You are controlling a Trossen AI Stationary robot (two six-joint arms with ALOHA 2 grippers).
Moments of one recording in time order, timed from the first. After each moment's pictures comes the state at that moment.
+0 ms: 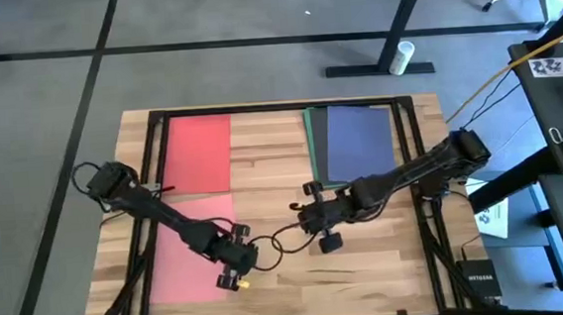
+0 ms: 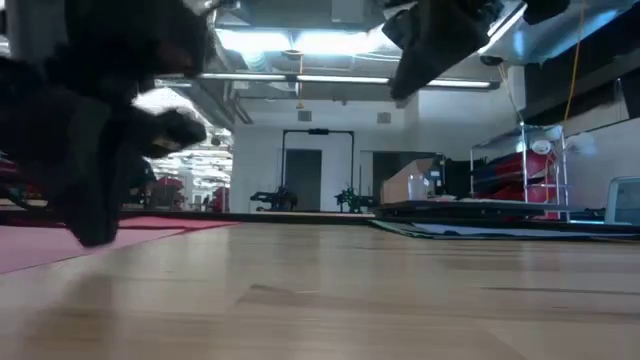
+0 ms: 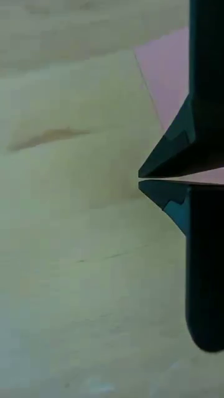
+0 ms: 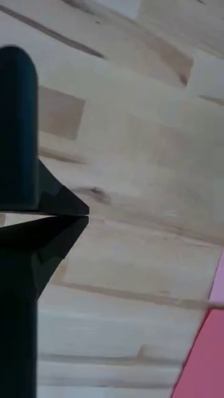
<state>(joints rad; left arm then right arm) -0.53 1.78 1.01 -0.44 -0.08 -0.25 0.33 1.67 1.28 -0.65 0.22 -0.03</state>
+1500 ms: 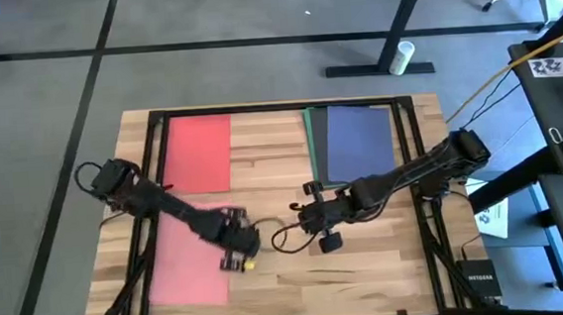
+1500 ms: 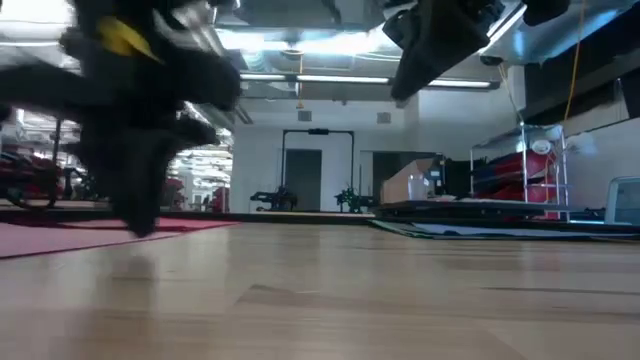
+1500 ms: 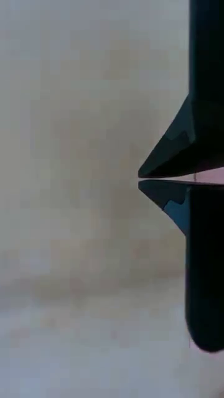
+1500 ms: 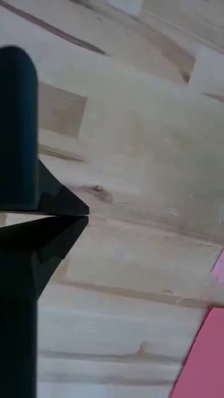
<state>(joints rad) -0.36 1.77 1.06 -0.69 -0.17 -0.17 0.33 1.67 1.28 -0.65 0.24 -0.04</state>
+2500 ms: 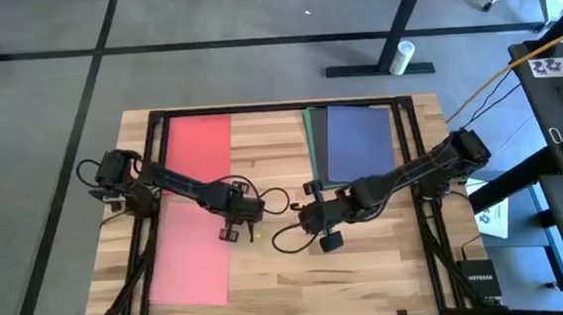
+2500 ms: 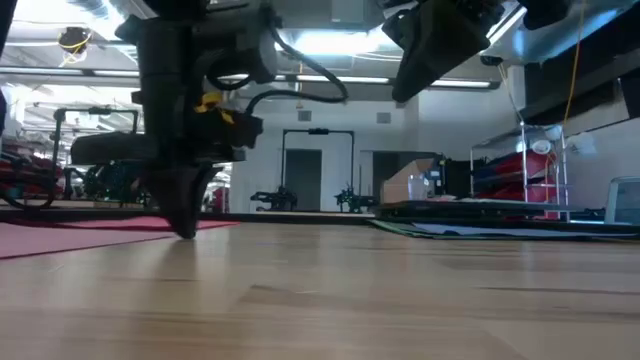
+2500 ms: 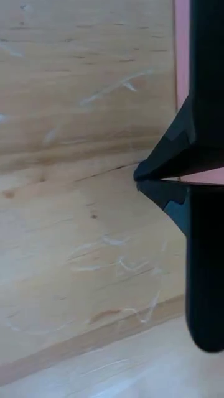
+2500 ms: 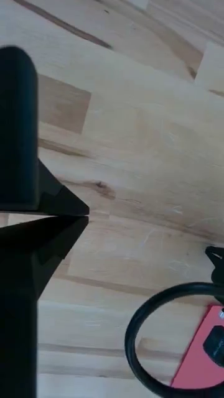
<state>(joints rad) -0.17 1.77 0.98 -0.71 -0.18 0.10 0.33 1.67 1.28 -0.66 0.24 -0.06</state>
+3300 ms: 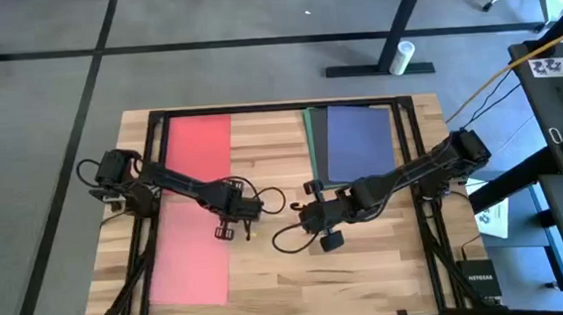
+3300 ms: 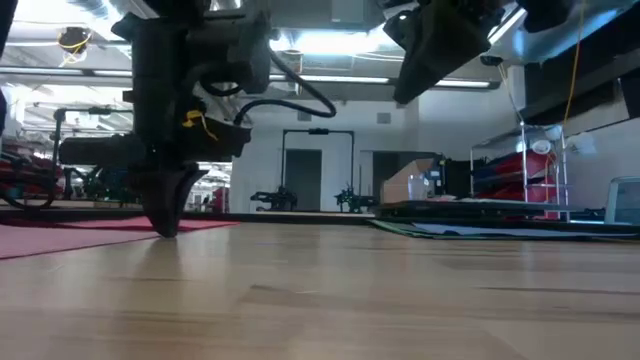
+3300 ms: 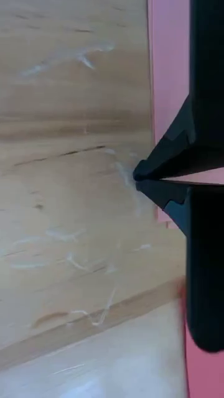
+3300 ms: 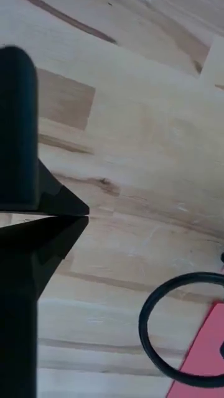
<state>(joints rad) -0.15 1.77 0.98 -0.81 -0.21 0.06 0.33 1.67 1.28 -0.68 0.25 -0.06</state>
